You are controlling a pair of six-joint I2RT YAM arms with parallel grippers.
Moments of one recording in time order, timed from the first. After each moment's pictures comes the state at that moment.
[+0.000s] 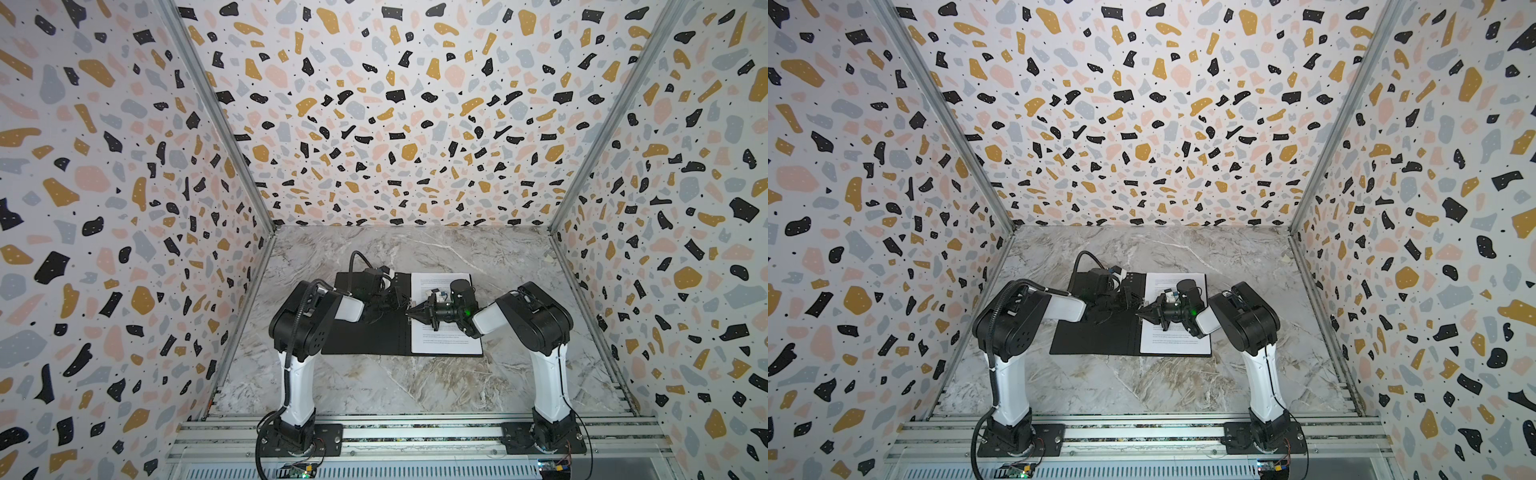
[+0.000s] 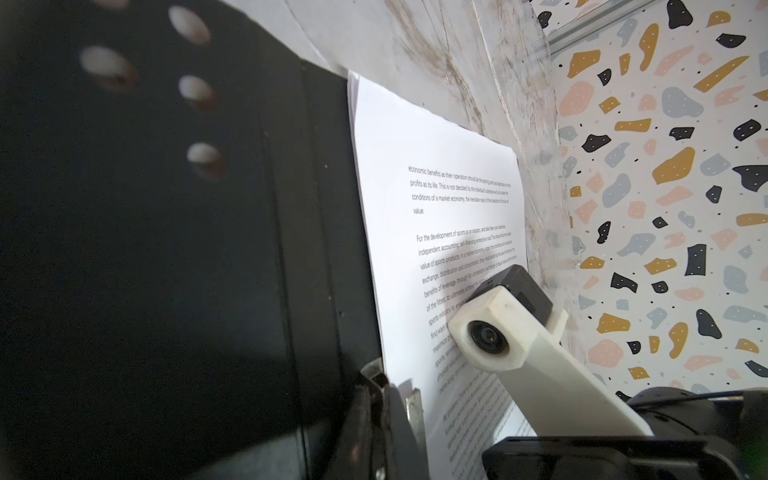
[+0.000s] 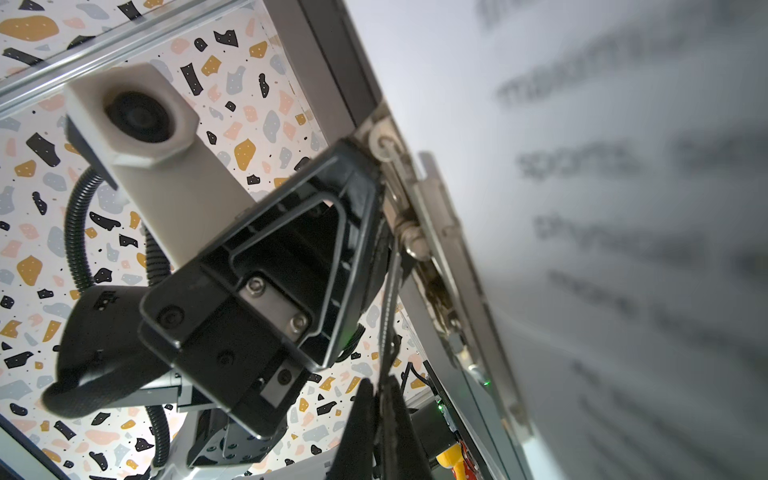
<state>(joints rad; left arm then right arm) -0.43 2.03 0.97 0.37 0.52 -0.67 0.54 2.11 0.88 0.84 -0.89 1.62</state>
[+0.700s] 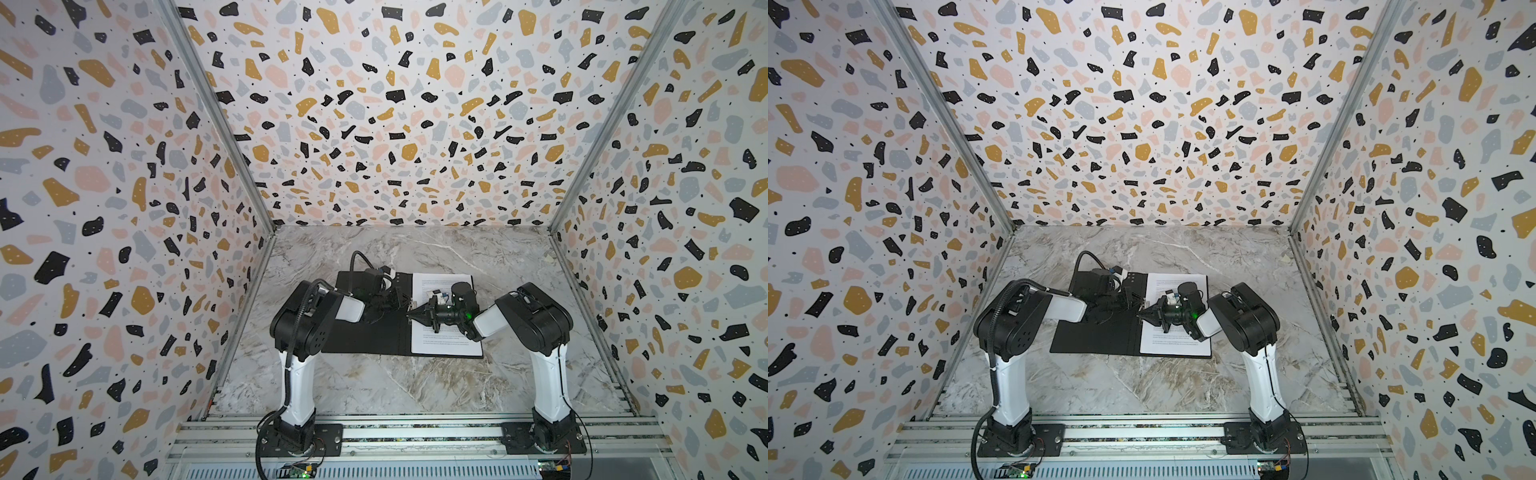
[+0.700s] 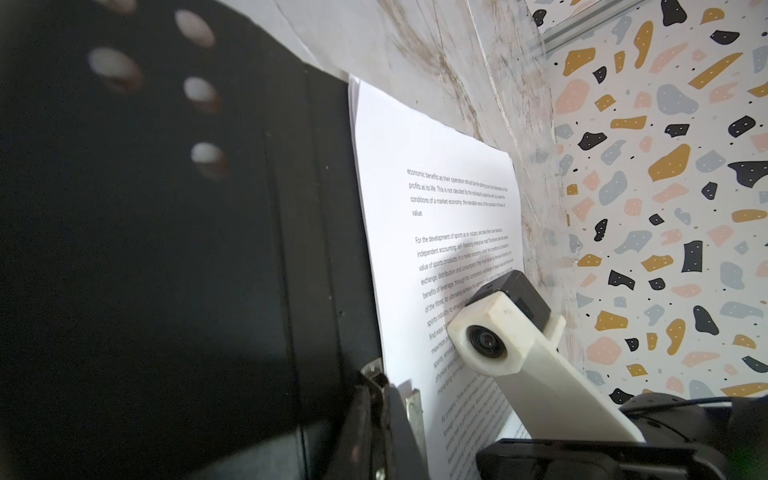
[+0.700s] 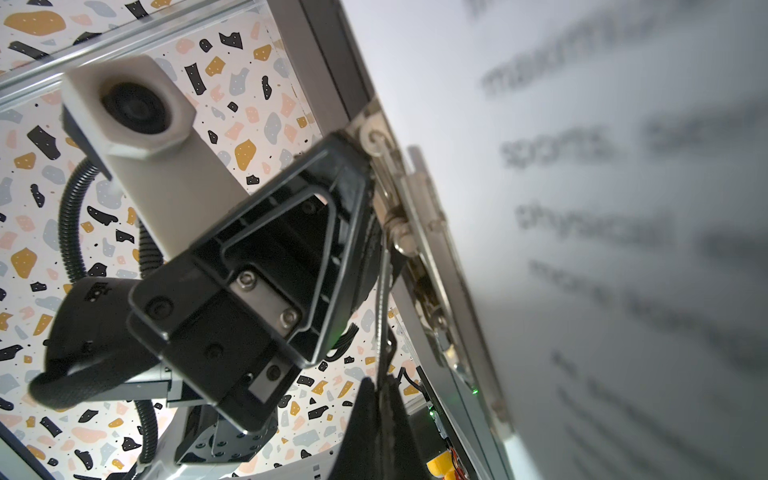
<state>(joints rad) -0.43 2.04 0.97 0.38 0.52 -0.67 0.55 2.11 0.84 0.87 -0.87 1.59</state>
